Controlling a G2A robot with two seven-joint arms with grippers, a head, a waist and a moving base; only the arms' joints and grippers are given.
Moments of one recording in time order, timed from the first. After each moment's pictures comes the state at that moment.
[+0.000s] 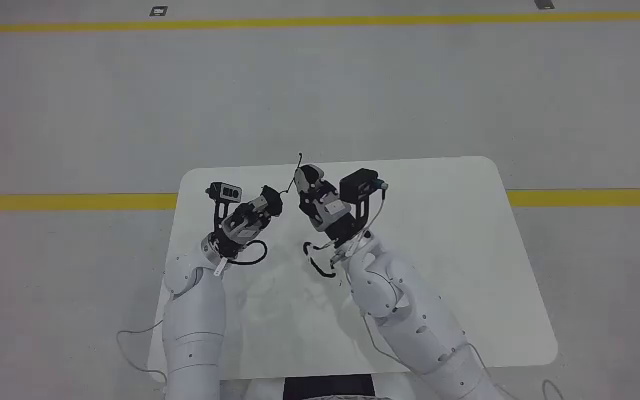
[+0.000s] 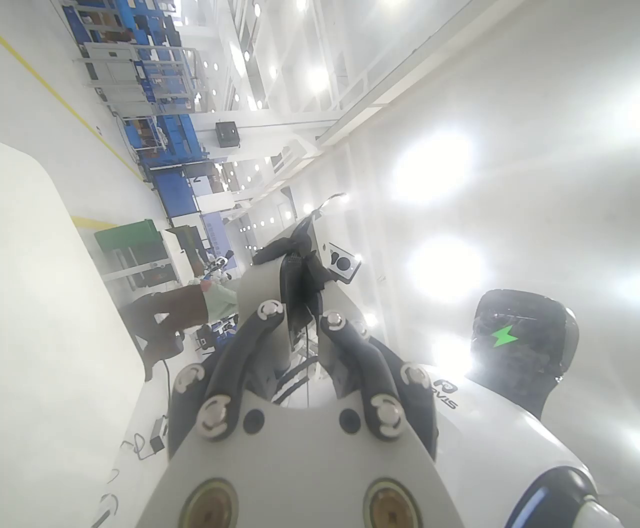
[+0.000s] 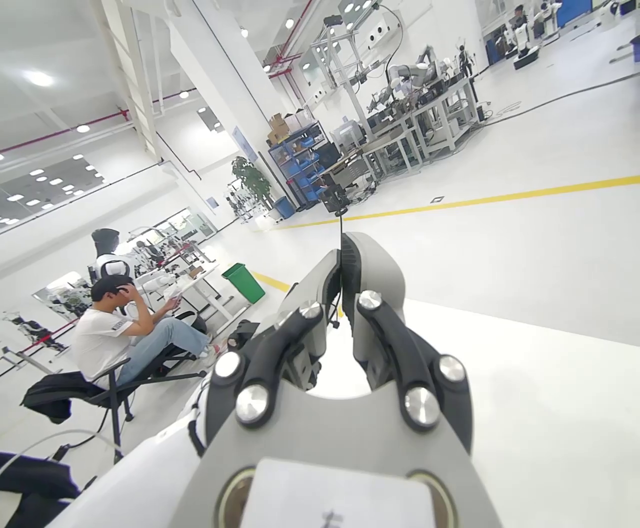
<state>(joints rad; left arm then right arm) 1.36 -1.69 -1.85 -1.32 -0.43 -0.34 -1.39 -1.37 -1.44 0.95 -1.74 -0.93 -0.08 -0.06</state>
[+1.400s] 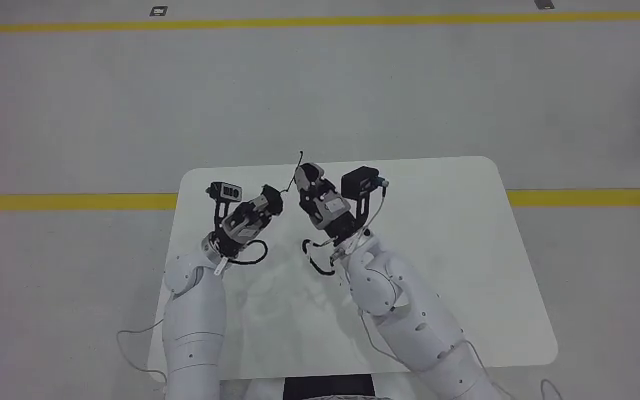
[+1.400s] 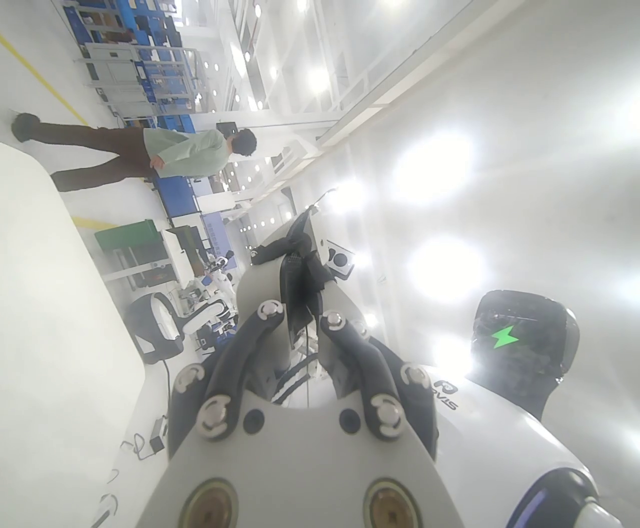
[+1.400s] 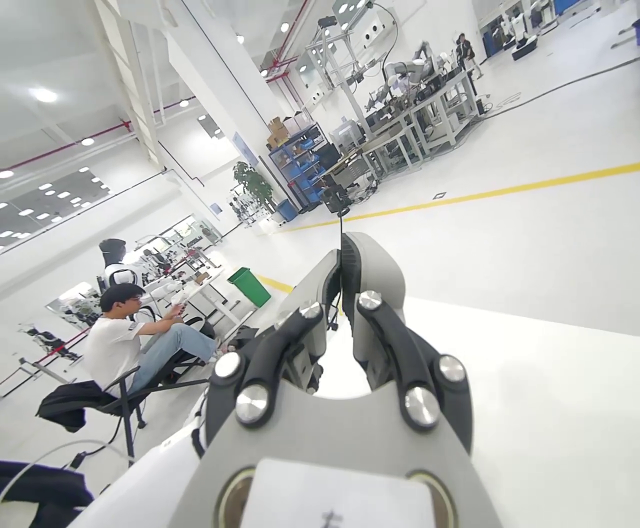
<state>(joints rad) 1.37 -1.69 -1.83 -1.34 -0.43 -0.33 -1.36 -1.37 -1.45 0.95 -1.72 -0.89 -0.08 -0.06</state>
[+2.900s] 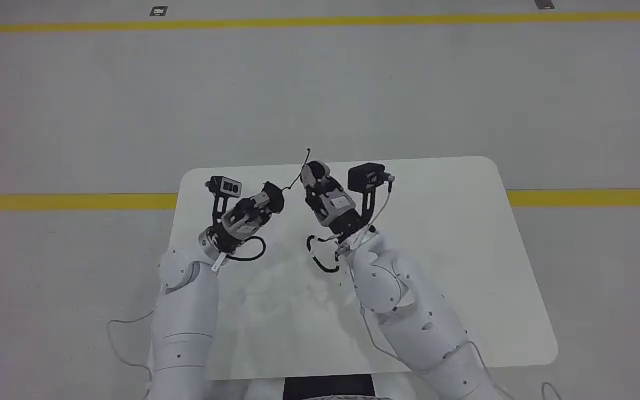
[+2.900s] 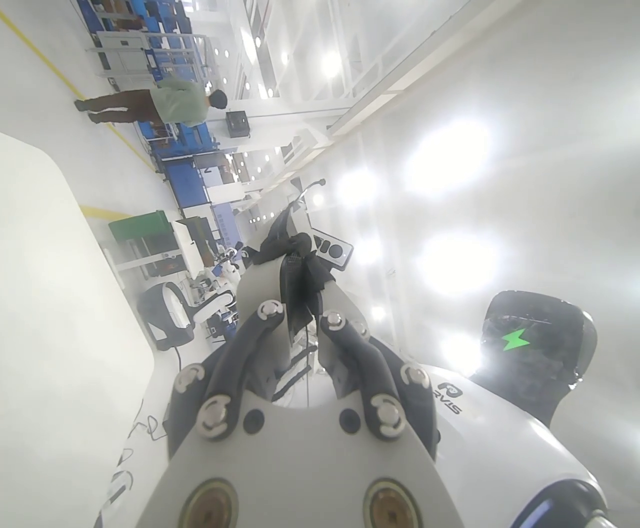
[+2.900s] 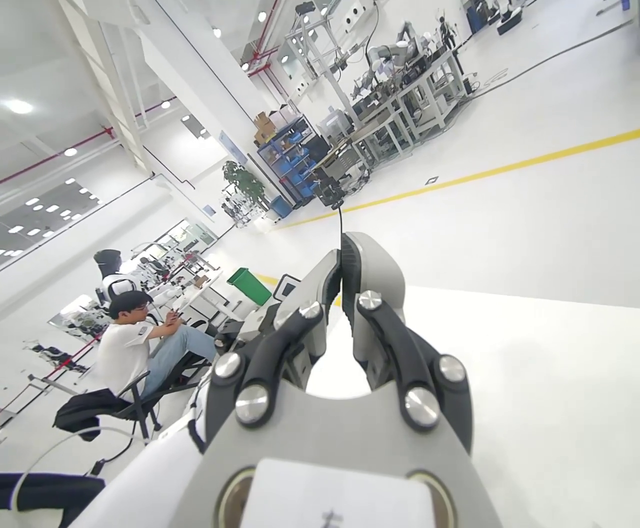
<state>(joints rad) 1.37 -1.58 -1.71 -1.36 -0.49 -0.34 -1.29 -1.38 -1.46 0.98 -1.76 -0.84 -0.04 0.00</state>
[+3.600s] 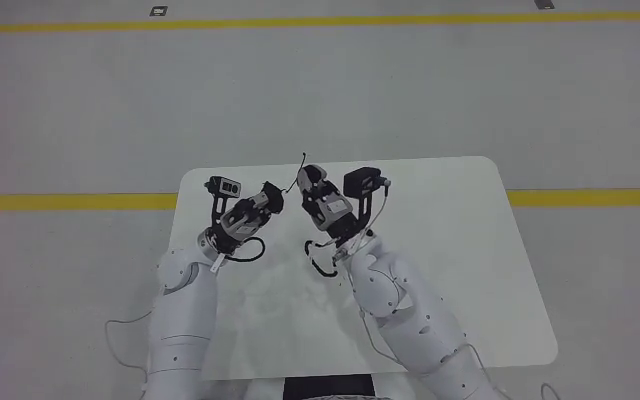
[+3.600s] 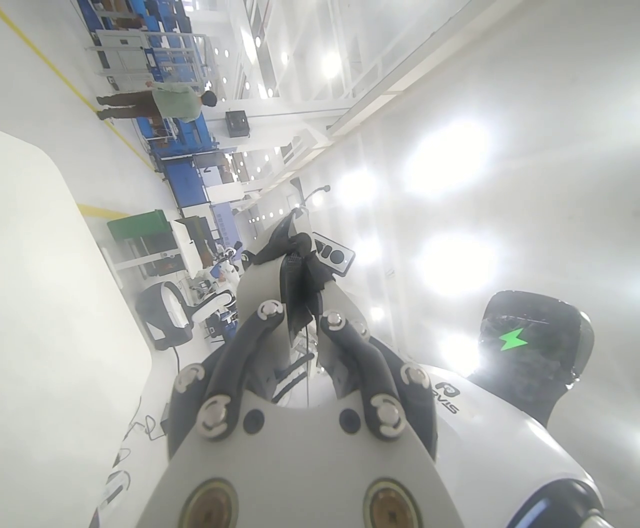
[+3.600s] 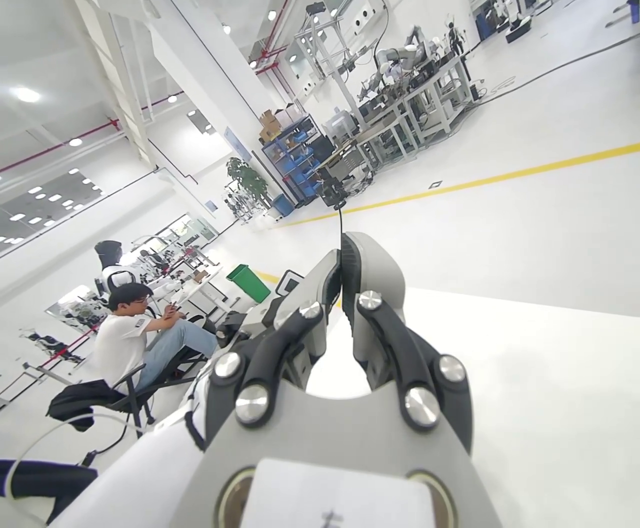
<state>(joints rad) 1.39 -1.55 -1.69 -1.38 -0.52 -0.34 -1.26 -1.40 -1.46 0.98 -1.76 -0.88 -0.06 0.00</state>
